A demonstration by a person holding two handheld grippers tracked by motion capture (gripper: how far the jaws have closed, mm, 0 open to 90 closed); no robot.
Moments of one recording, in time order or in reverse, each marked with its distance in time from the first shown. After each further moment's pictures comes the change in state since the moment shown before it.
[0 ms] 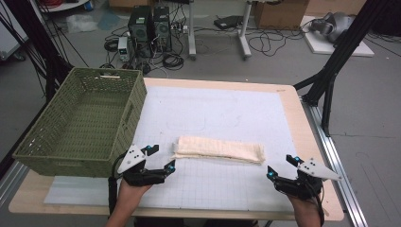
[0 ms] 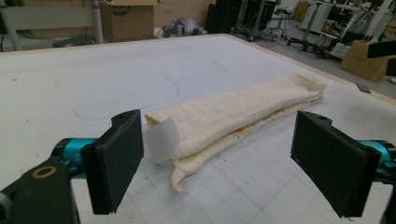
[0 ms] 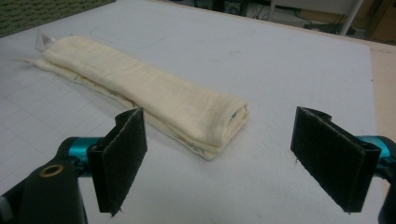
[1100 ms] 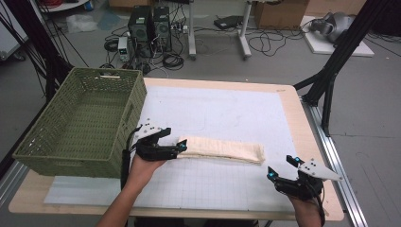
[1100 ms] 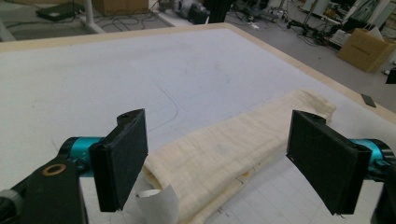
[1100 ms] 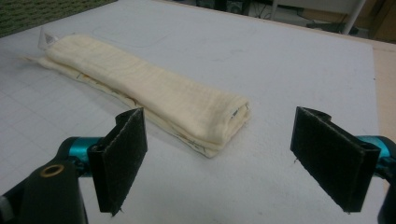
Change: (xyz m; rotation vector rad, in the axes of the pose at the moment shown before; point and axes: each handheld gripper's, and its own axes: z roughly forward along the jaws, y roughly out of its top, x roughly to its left) left arm 0.013 0.050 0.055 0.133 -0.013 -0.077; right arm -0.002 -0.002 -0.001 0.000 0.006 0.000
